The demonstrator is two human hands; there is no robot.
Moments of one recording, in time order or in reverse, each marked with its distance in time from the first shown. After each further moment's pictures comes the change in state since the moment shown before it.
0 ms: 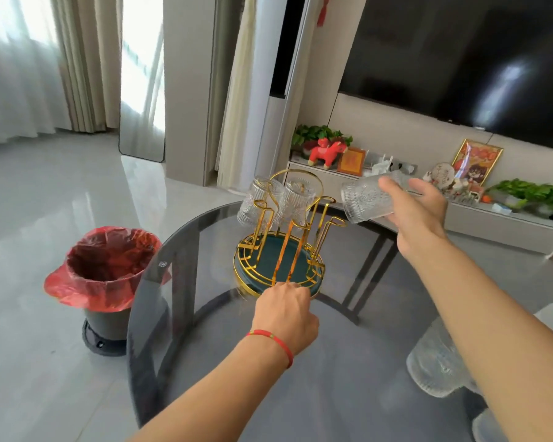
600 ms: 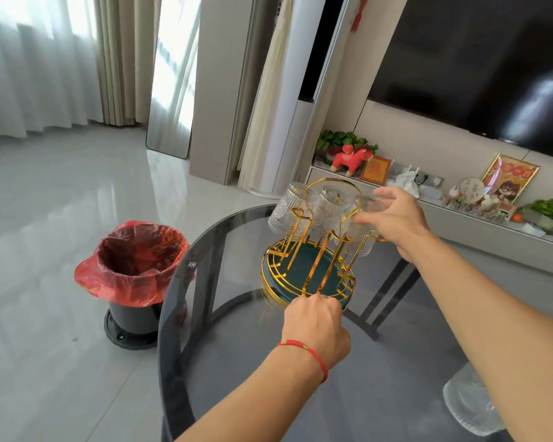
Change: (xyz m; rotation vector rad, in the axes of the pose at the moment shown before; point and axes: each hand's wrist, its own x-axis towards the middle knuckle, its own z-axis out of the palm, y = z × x) left_hand 0.004 -0.007 -0.003 -0.072 -0.028 -0.033; right_hand 0.026 0.035 0.066 -0.615 -0.337 -0.158
